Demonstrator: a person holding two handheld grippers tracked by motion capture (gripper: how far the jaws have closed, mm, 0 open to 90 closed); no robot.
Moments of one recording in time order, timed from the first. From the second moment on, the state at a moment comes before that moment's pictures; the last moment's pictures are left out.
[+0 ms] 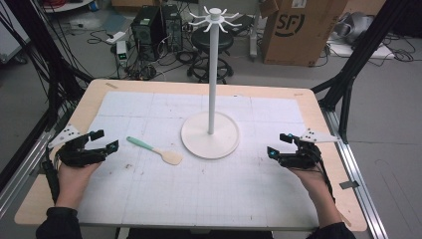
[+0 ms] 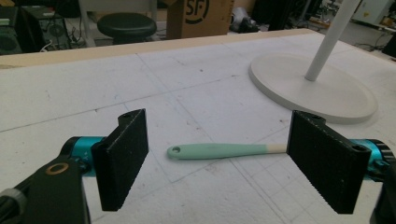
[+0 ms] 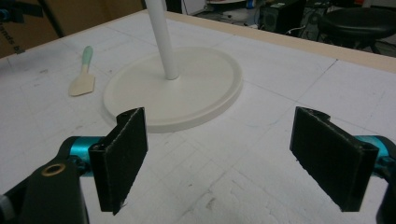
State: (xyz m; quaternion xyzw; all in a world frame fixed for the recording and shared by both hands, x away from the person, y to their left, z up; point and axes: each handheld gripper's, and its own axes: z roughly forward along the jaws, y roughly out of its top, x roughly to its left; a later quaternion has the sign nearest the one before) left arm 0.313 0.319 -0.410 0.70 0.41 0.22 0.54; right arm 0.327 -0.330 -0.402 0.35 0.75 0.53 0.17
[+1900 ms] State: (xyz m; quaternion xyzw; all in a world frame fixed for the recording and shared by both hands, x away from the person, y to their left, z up) left arm 0.313 0.317 -0.425 0.71 0.42 0.20 0.53; right arm 0.332 -0.312 -0.406 0.33 0.77 0.52 0.17
